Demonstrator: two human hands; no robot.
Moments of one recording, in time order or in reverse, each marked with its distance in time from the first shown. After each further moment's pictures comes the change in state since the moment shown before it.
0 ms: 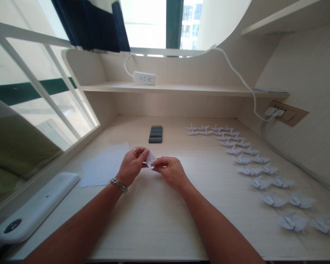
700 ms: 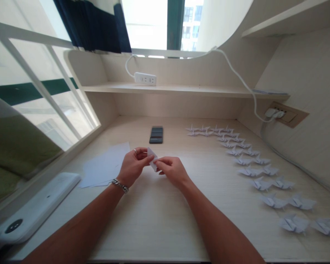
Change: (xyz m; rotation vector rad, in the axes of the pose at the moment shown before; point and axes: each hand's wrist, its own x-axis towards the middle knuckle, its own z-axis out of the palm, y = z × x) left_hand -0.001 -0.002 0.000 -0.072 -0.039 0.047; right_hand 0.000 -0.007 -0.003 0.015 0.004 0.174
